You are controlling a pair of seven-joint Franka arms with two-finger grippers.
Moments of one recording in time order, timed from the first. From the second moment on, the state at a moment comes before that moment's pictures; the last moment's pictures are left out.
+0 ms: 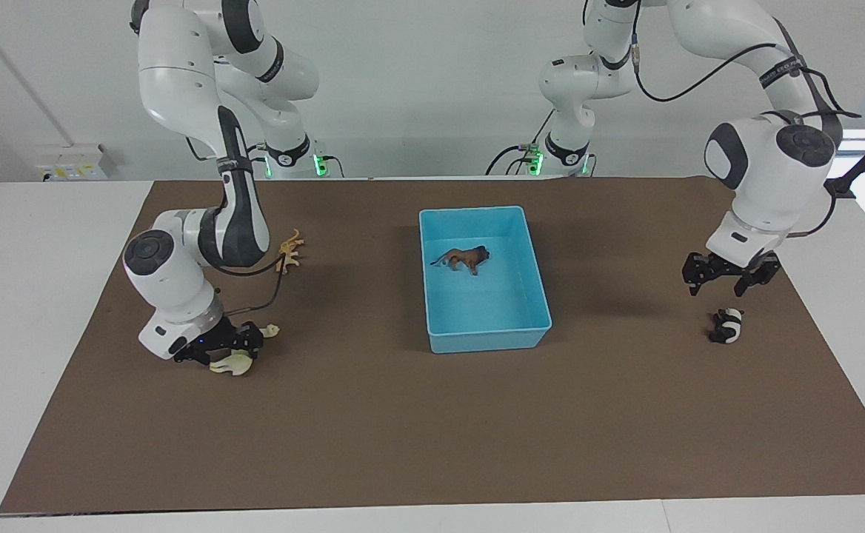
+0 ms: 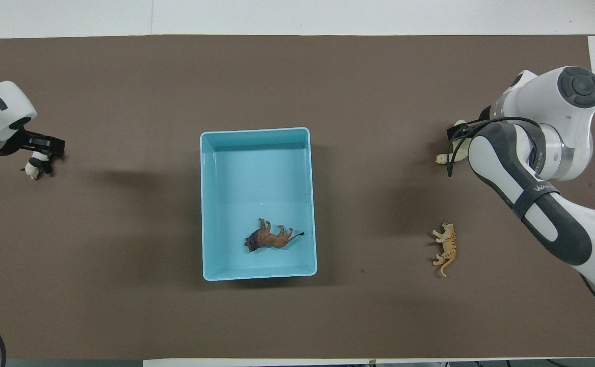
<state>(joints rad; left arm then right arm) 0.08 0.19 0.02 -1.88 0.17 2.21 0.28 -0.12 0.47 0.10 -1.81 -0.04 2.33 -0.17</state>
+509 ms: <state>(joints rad) 0.19 0.33 0.02 -1.88 0.18 2.41 0.37 -0.12 0.46 0.10 -1.82 -0.04 2.34 -0.17</state>
